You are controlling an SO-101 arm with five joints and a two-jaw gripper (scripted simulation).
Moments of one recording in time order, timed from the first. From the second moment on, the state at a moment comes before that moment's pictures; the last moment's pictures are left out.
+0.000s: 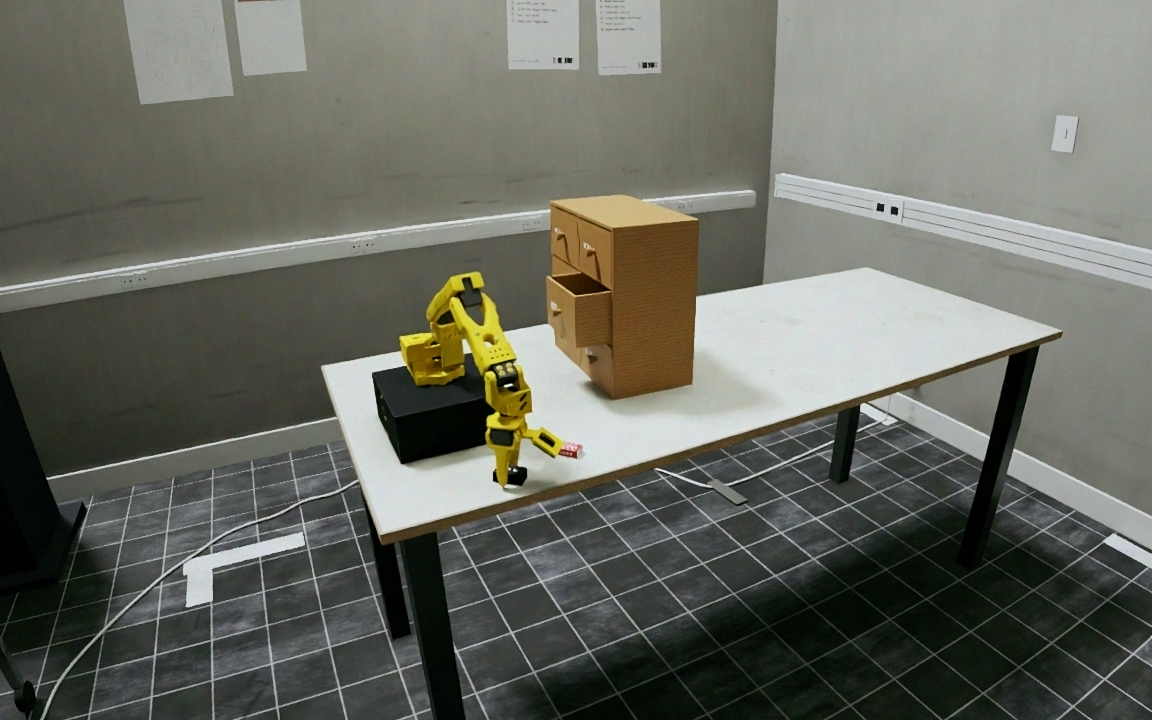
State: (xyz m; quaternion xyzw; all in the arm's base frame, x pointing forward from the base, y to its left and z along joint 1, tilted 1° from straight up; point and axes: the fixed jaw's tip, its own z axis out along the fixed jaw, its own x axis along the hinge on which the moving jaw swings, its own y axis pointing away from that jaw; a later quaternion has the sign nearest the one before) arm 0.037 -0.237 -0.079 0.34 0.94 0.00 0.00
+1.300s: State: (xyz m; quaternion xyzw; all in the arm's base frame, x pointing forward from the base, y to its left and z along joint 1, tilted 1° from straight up) arm 0.037 -0.238 -0.079 0.34 0.94 -0.01 0.00
